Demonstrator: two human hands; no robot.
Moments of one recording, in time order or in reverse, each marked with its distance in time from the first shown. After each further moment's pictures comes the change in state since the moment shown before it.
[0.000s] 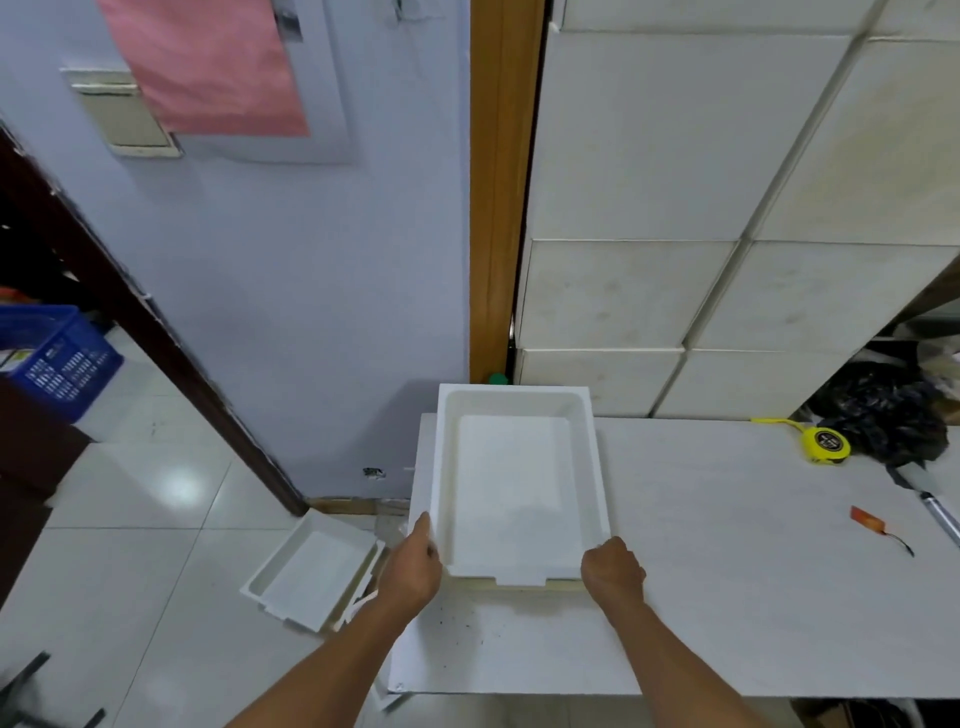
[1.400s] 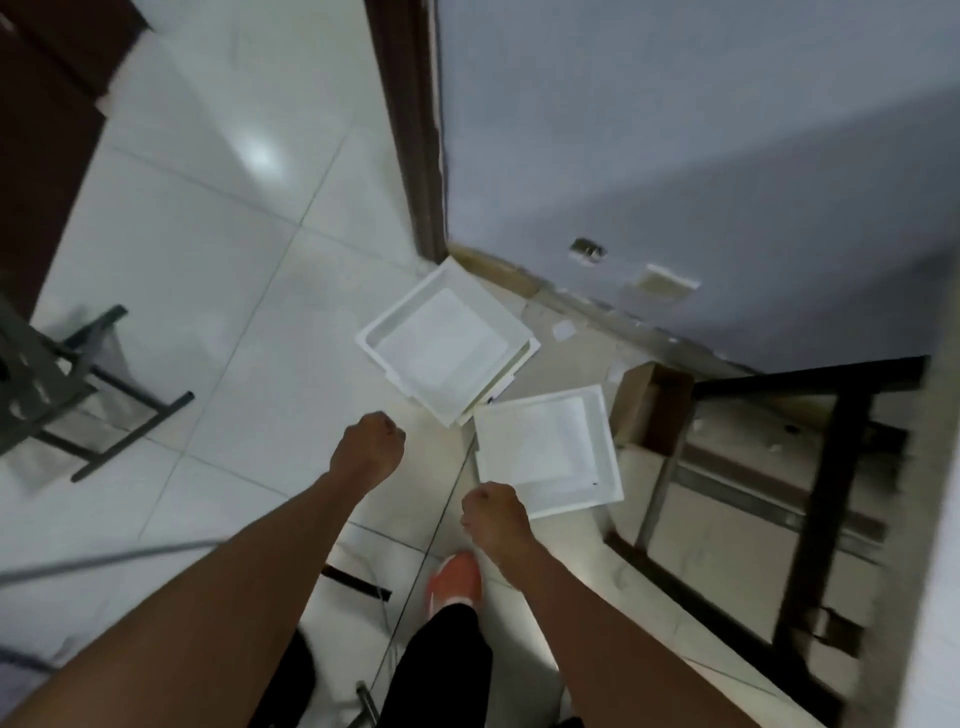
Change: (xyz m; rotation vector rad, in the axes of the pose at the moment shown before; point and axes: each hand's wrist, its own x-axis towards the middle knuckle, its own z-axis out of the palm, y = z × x) left_hand 0.235 -0.521 -0.029 -0.112 0.002 -0.638; right_hand -0.010 -0.088 0.596 -0.224 -0.712 -0.007
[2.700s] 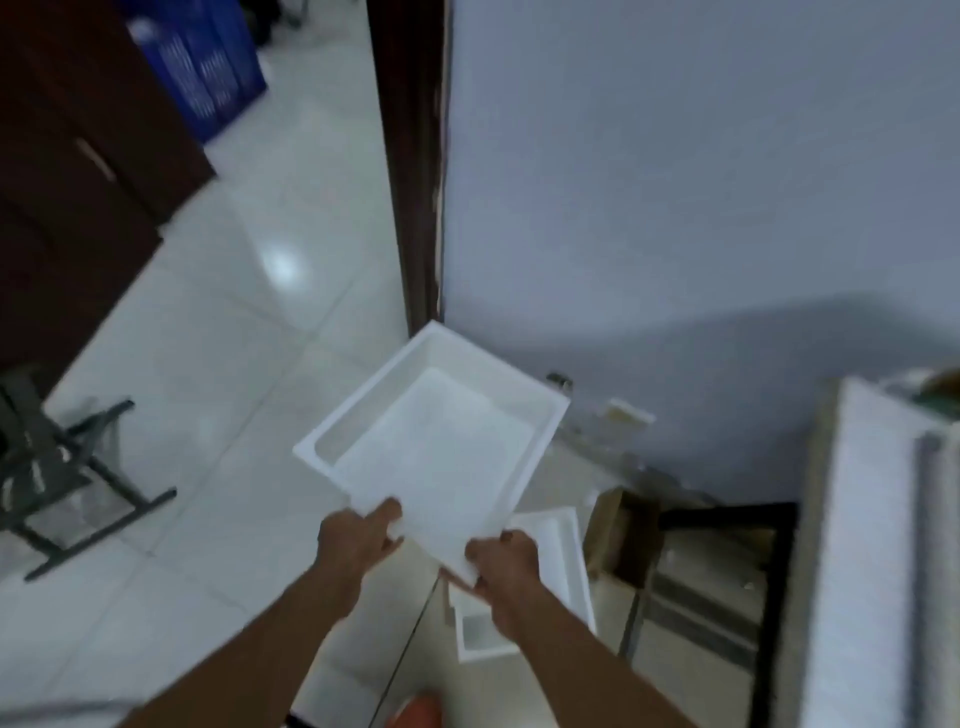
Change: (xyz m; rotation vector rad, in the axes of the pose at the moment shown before) left_hand -0.086 0.079 -0.053 -1.133 0.066 -0.151; right_hand -0.074 -0.092 -0.090 0.751 0.006 -0.012
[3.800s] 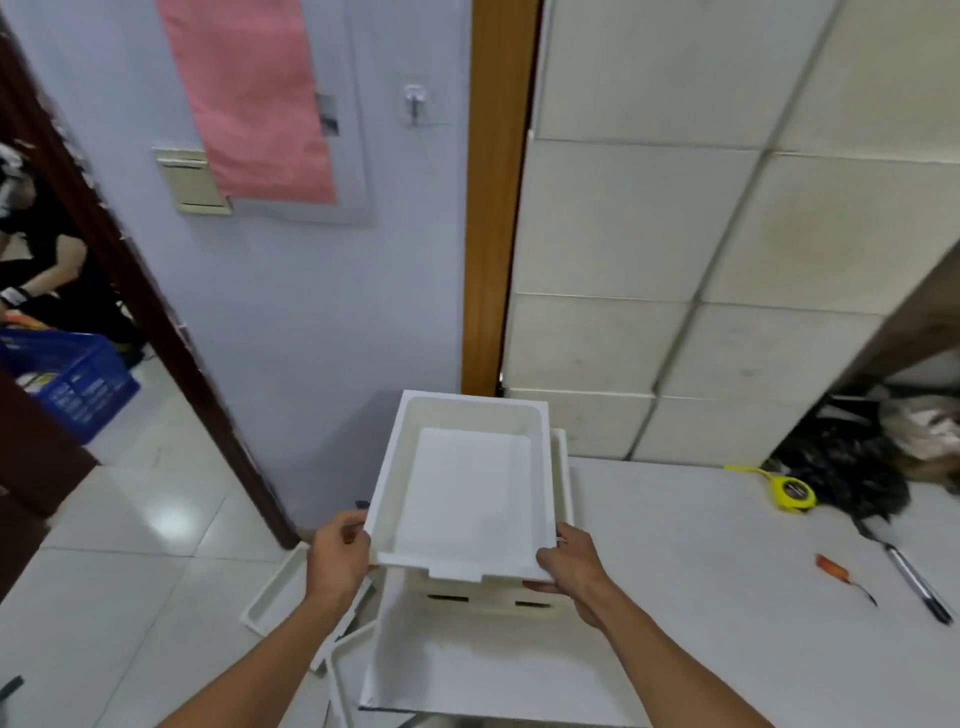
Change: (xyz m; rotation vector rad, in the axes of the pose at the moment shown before) left_hand -0.483 -0.022 0.134 0.523 -0.224 0.741; right_hand -0.370 -0.037 -0.456 0.016 0.089 -0.556
